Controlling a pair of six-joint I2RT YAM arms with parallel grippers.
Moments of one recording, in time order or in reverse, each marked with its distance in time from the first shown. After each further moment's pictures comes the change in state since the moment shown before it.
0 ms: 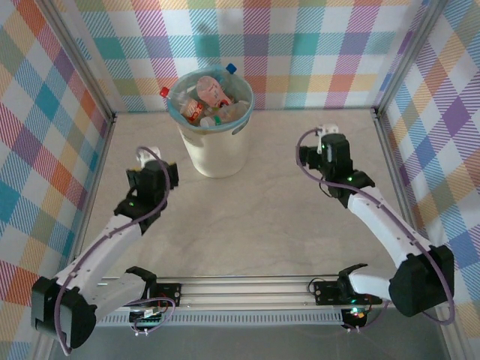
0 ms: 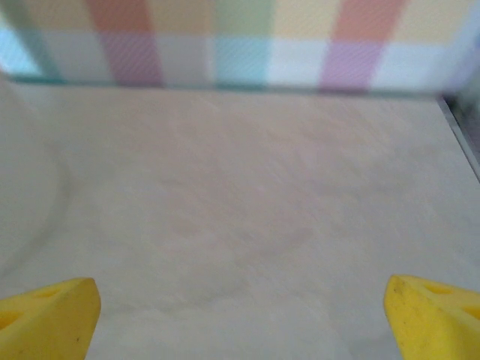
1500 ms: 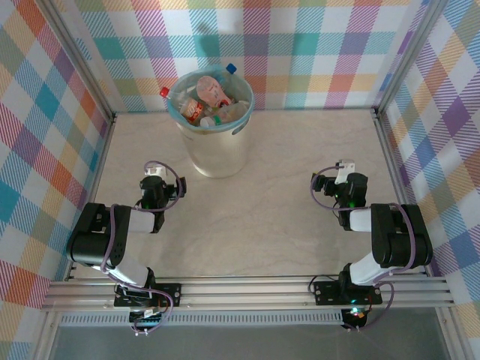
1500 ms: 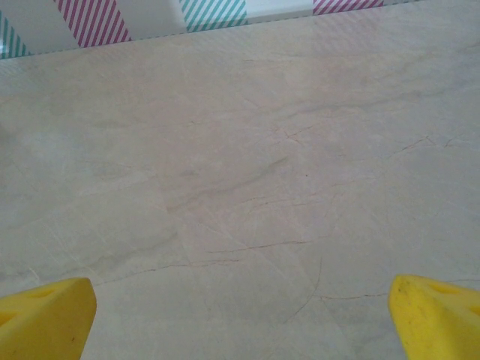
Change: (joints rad) left arm 0.264 0.552 -0.266 0.917 0.496 0.084; right arm -0.350 0.319 -0.518 0.987 -0.455 -0.031
